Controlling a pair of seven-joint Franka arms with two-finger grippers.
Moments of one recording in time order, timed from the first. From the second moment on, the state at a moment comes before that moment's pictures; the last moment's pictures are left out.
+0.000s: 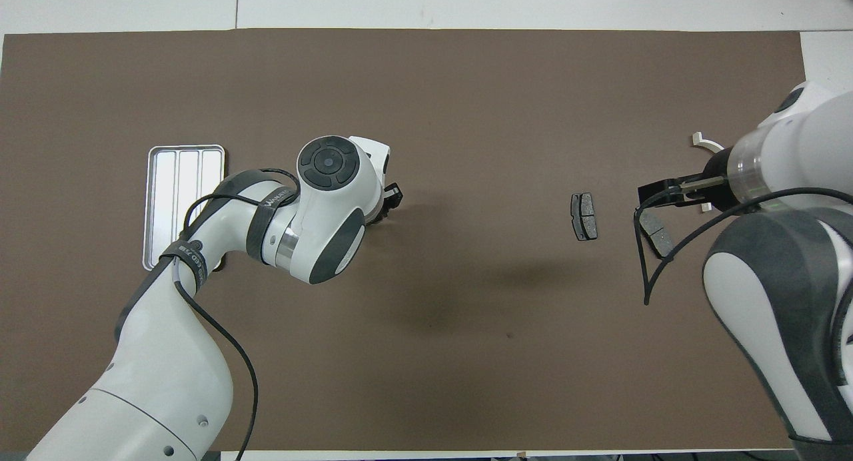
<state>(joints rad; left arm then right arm) -0.50 0.43 -0.06 -1.81 -0.02 2.20 -0.97 0.07 -0.05 0.06 -1.88 -0.01 1.86 0.06</state>
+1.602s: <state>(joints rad) 0.07 0.14 -0.06 -2.24 -0.02 2.34 -0.03 0.64 0.57 0.05 -1.47 -0.09 2.05 1.06</state>
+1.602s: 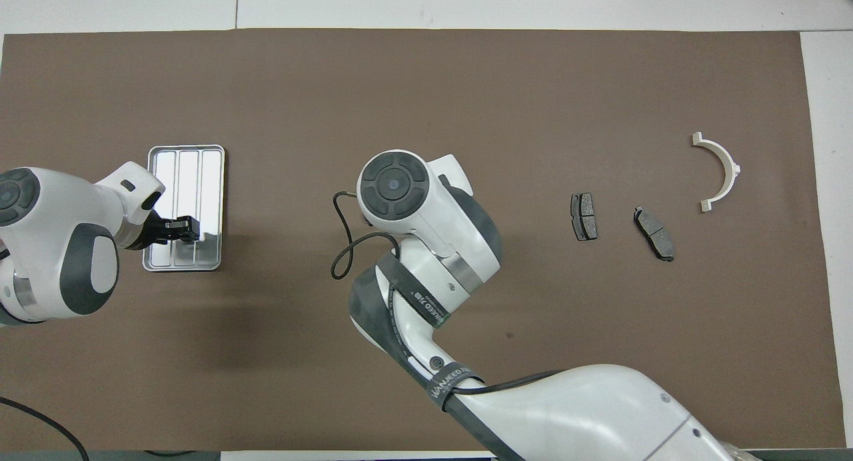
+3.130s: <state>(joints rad) 0.07 0.09 -0.07 -2.00 -0.02 1.96 -0.13 0.70 0.86 0.05 -1.13 -0.11 1.98 1.10</state>
